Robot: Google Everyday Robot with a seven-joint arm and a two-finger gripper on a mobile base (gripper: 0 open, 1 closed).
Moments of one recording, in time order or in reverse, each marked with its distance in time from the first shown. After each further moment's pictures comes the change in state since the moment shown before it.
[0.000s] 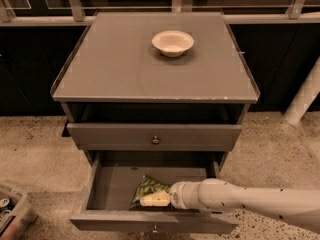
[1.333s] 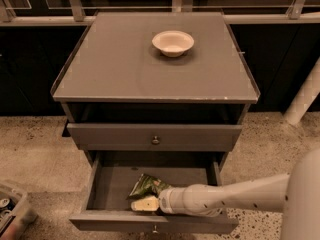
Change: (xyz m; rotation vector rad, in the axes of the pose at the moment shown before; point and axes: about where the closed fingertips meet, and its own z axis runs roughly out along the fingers) arm 0.021 0.001 0.053 0.032 0.026 0.028
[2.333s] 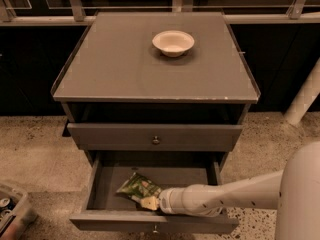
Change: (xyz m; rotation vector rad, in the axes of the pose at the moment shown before) arm 0.001 -0.002 0.003 0.024 0.008 -0.003
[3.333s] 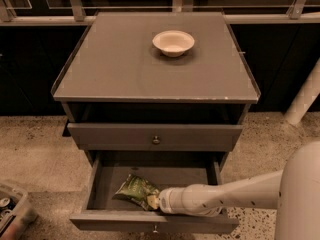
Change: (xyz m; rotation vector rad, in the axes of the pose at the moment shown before) arm 0.000 0.000 0.000 0.000 0.000 0.000
